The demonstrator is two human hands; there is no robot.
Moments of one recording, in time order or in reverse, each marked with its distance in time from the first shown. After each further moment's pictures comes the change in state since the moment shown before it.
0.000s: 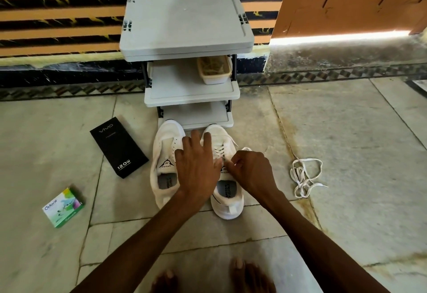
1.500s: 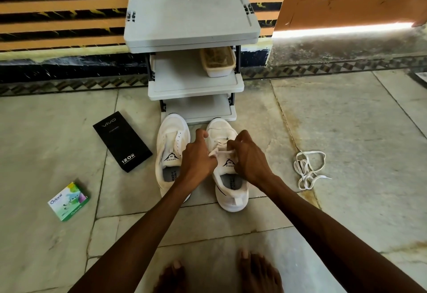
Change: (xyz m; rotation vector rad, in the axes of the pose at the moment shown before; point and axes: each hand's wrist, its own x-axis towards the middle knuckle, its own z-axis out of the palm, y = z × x) left_hand 0.016 -0.023 0.016 -0.634 -0.287 -0.155; right_hand 0.007 -0.015 0.003 -0.115 -0.101 -0.190
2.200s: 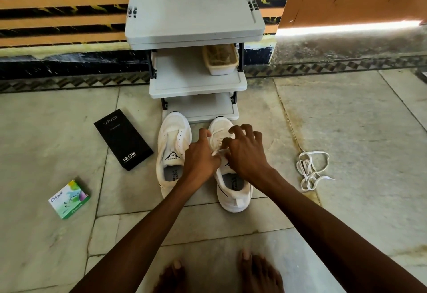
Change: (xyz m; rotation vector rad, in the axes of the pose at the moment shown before) left_hand 0.002 0.002 0.004 0.021 0.004 0.009; right_hand 0.014 -0.016 -0.002 -0.372 0.021 -0.089
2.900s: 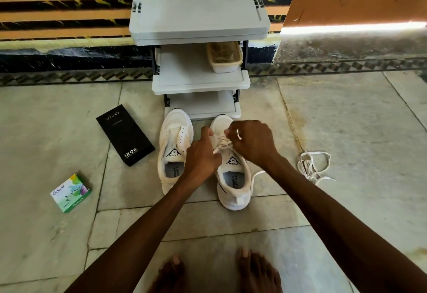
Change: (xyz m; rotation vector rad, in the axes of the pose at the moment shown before) left_hand 0.000 -0.002 0.002 -0.012 -0.027 -0.023; right_hand 0.016 0.014 -0.028 0.319 0.070 0.085
